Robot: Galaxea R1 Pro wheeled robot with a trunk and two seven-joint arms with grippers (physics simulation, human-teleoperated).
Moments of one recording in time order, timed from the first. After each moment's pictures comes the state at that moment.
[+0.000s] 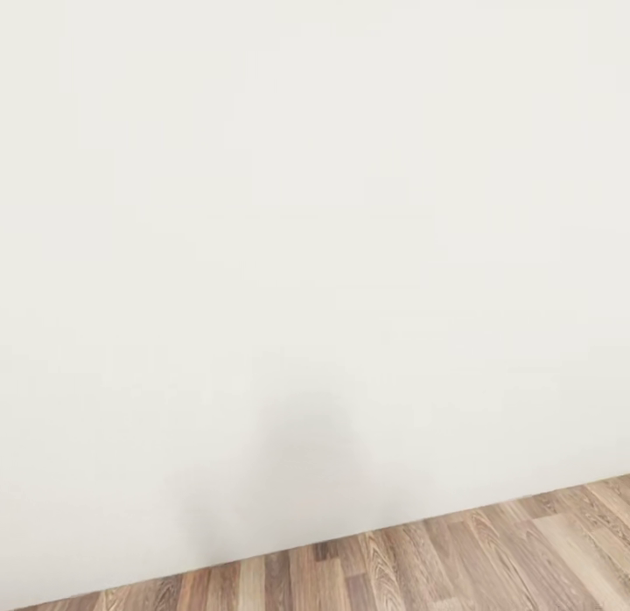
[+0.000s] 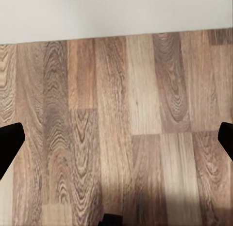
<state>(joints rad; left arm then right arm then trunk) -0.31 0.00 -0.08 -0.12 0.16 -0.22 0.10 -0.37 0.02 0.20 0.00 -0.21 -0.13 -0.01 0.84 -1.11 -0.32</state>
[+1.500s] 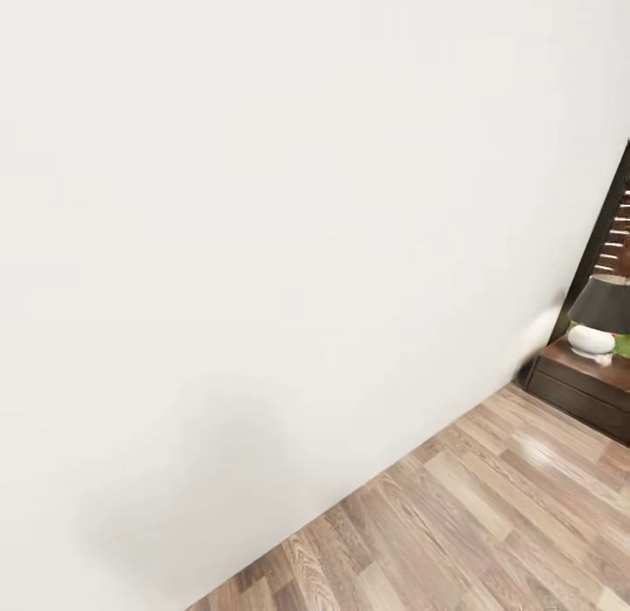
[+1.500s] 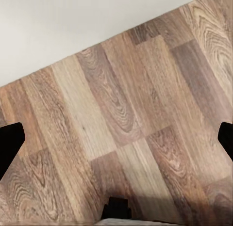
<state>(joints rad) -0.28 0.01 -0.08 -0.12 0.16 -0.21 0.10 -0.37 0.02 0.20 0.00 -0.21 -0.13 -0.01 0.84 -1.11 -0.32</state>
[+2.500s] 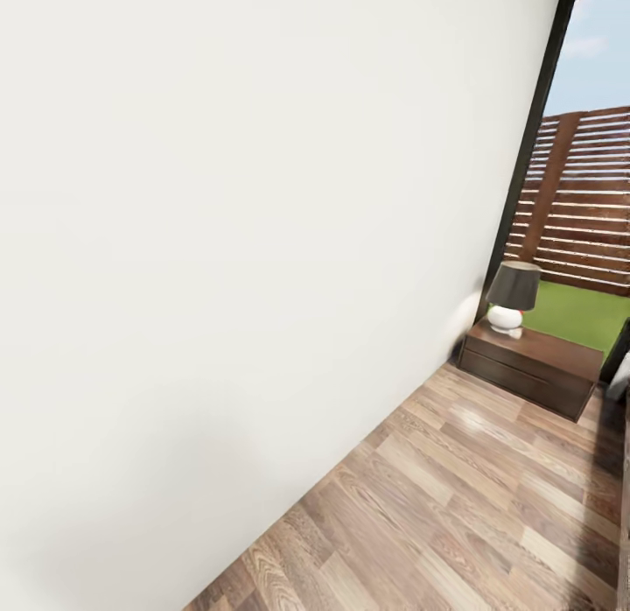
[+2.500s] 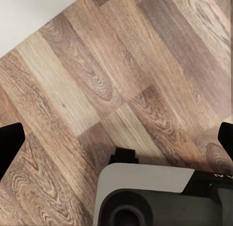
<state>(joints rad) -0.16 0.01 -0.08 -0.11 0.16 -0.21 0.10 -0.37 0.02 0.20 0.00 -0.21 -0.13 -0.01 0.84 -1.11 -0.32</state>
